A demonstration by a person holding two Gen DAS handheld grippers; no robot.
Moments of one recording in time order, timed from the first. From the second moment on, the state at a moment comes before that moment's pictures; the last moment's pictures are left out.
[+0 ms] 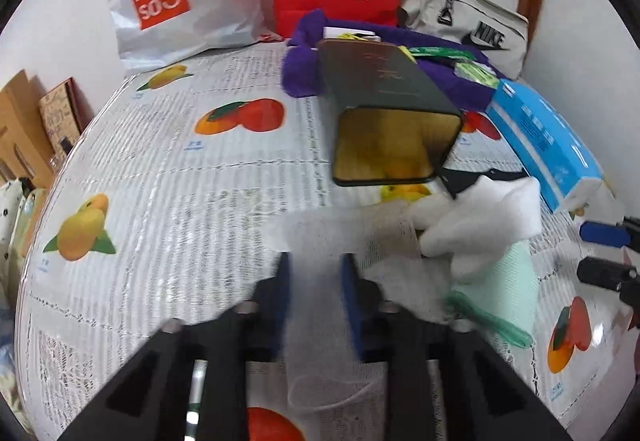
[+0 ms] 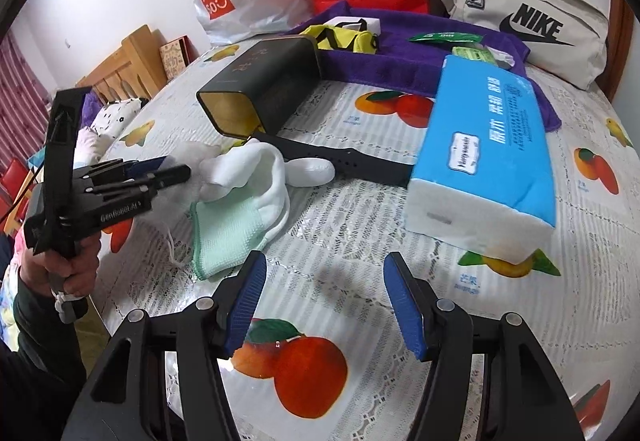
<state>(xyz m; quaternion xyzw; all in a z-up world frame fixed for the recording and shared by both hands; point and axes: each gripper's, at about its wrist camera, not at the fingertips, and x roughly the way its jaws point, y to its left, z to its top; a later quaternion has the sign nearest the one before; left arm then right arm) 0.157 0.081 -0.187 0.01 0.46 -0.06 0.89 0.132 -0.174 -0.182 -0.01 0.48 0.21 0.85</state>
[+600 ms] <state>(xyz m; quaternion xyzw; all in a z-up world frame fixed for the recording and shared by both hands) 0.163 0.124 -0.192 -0.08 0.46 -0.07 0.88 0.169 -0.115 -0.199 -0.02 0.49 0.25 0.83</state>
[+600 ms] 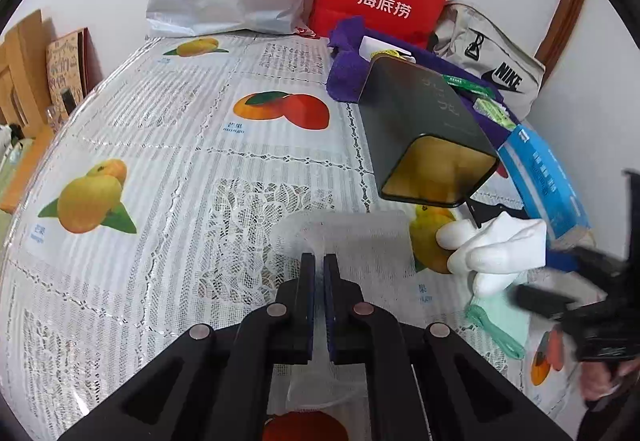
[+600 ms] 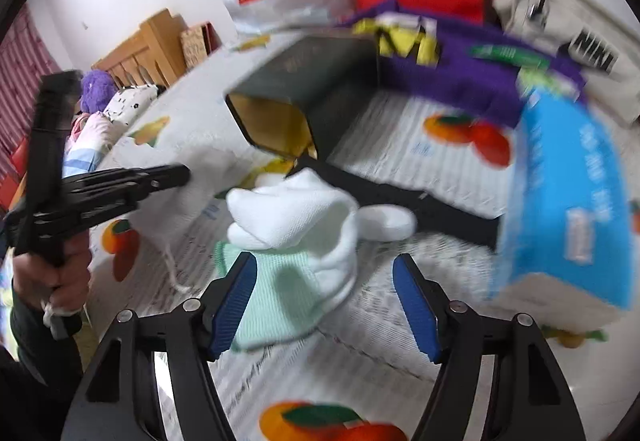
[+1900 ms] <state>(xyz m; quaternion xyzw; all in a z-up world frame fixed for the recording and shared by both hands) 0.132 0.052 -0.185 0.03 0.45 -0.04 0.89 0.048 -0.238 -0.191 0.02 0.46 0.24 0.85</state>
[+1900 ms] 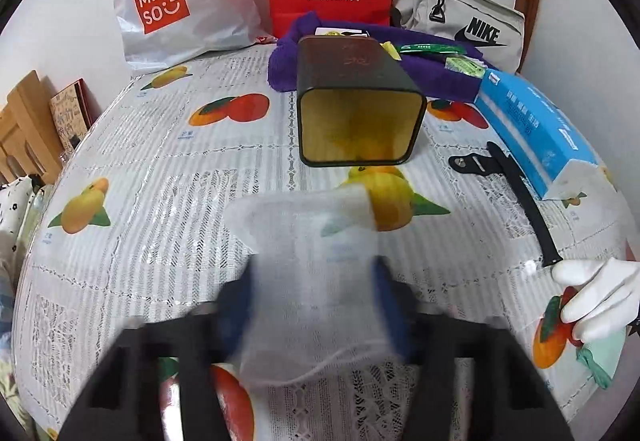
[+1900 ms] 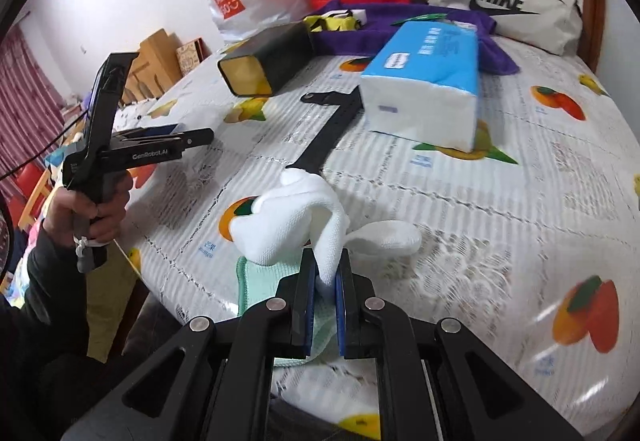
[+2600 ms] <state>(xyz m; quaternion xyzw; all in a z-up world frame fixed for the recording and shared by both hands) 0.126 0.063 -0.129 -0.07 0.44 -0.10 0.89 0.056 -0.266 -0.136 0.03 0.40 0.17 0.90</state>
